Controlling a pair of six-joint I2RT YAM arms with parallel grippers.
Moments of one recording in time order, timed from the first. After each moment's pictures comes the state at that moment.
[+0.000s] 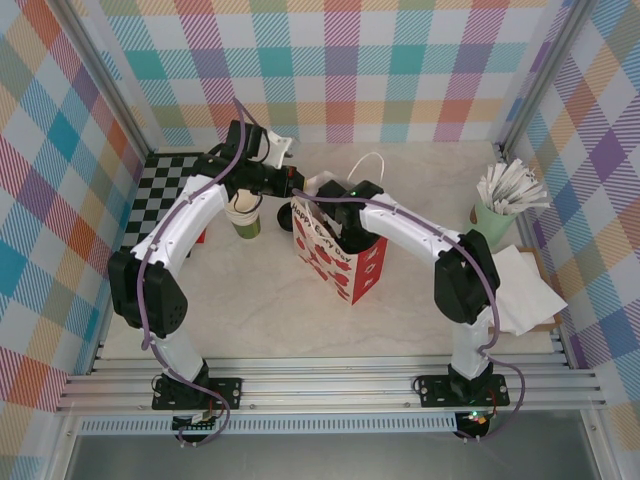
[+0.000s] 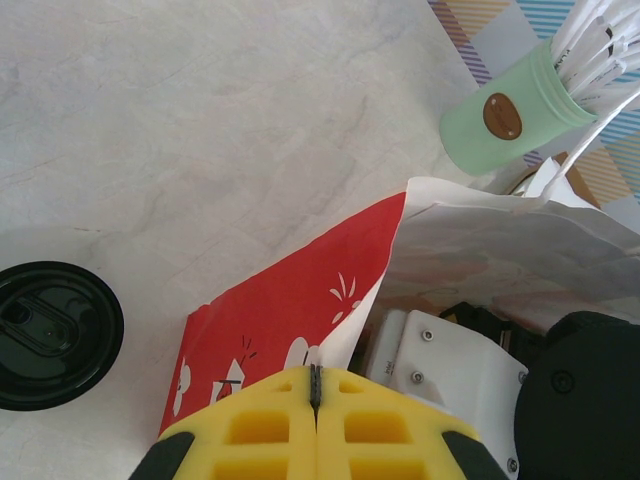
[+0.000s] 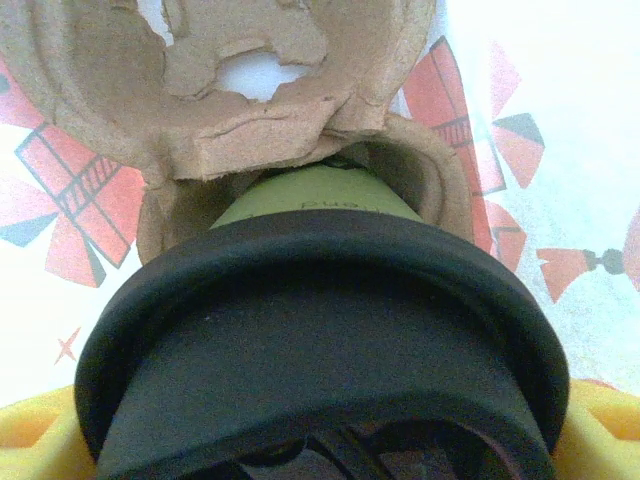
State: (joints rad) left arm -0.35 1.75 1.71 -0.76 0.54 -0.13; right arm 0.73 1.94 1.69 -1.25 0.07 0.16
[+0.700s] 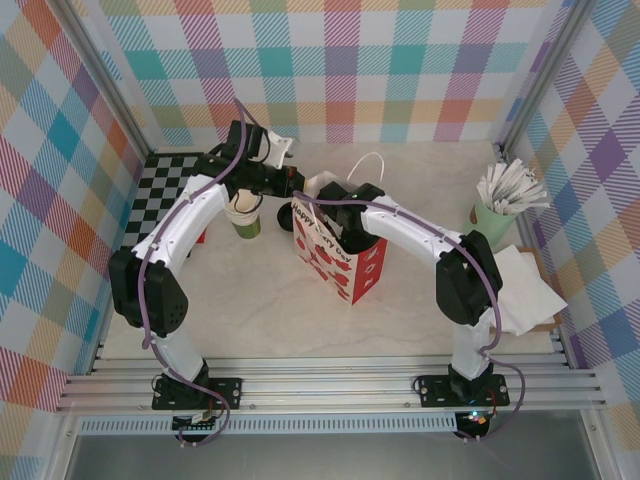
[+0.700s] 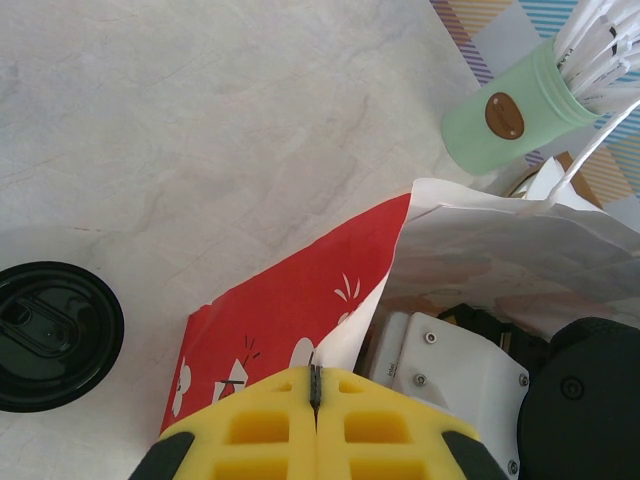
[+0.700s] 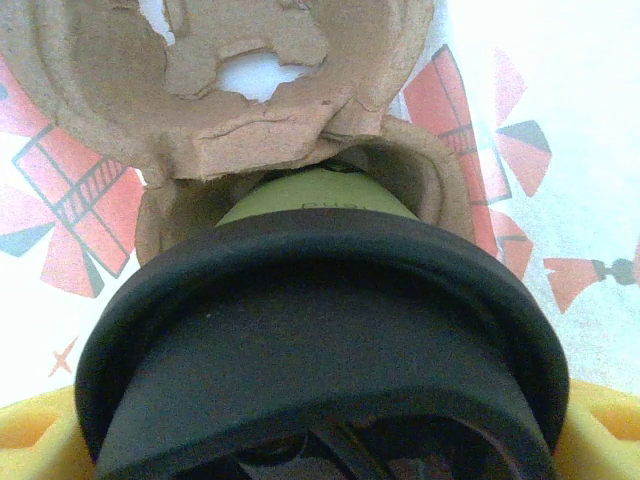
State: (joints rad) left arm -0.35 1.75 1.71 -0.76 0.54 -0.13; right arm 0.73 1.93 1.65 -1.21 0.07 0.16
